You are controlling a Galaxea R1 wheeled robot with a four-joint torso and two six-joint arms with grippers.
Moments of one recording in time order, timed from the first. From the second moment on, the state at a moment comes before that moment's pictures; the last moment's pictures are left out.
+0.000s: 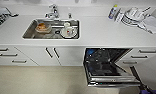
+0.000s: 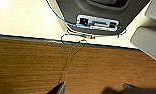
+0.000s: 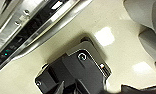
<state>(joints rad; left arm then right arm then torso) 1.55 3.02 -2.65 -0.05 -0.08 -0.06 -0.64 1.96 -1.61 0.28 -0.47 0.46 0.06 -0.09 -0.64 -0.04</state>
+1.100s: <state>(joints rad) 1.56 3.01 -2.65 -0.10 -0.13 -0.06 -1.07 2.21 -1.79 0.48 -0.28 0.47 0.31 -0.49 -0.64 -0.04</state>
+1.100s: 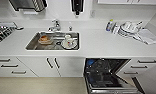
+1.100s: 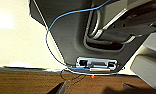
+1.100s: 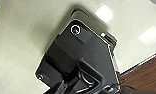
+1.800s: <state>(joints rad) 1.57 3.00 -2.65 -0.10 -0.13 -0.06 -1.09 2.28 -2.00 0.77 -0.25 0.47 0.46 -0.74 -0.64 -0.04</state>
